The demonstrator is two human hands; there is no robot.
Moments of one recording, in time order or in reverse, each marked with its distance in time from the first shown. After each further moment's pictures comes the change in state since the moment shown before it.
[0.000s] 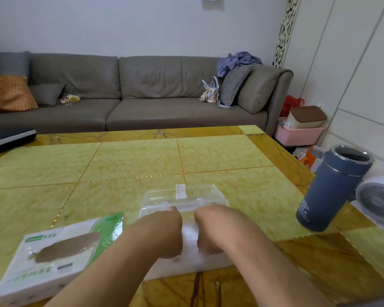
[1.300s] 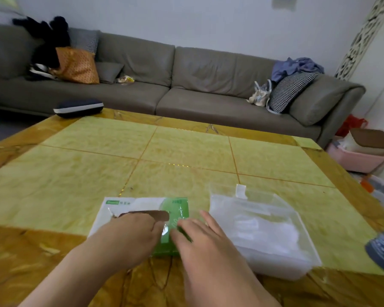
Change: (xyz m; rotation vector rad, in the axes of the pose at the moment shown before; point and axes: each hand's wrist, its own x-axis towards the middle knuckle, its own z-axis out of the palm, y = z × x) left_hand -0.042 -0.171 0.073 -0.230 0.225 -0.077; right_hand -0.035 -0.121 0.059 -0.139 0.506 -0.692
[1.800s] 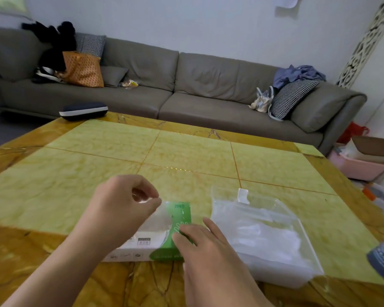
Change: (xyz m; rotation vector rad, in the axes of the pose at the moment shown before) left_hand -0.018 -0.004 -0.040 -0.680 0.603 -0.043; right_hand 0.002 0.007 0.021 0.001 0.054 0.046
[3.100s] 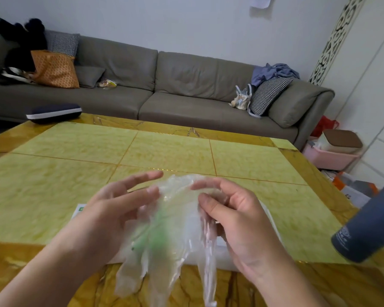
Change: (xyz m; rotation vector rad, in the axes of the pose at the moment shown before) left_hand -0.016 0.035 0.020 -1.042 -0.411 -0.238; right_hand -0.030 0.043 -0.075 1.467 0.427 0.261
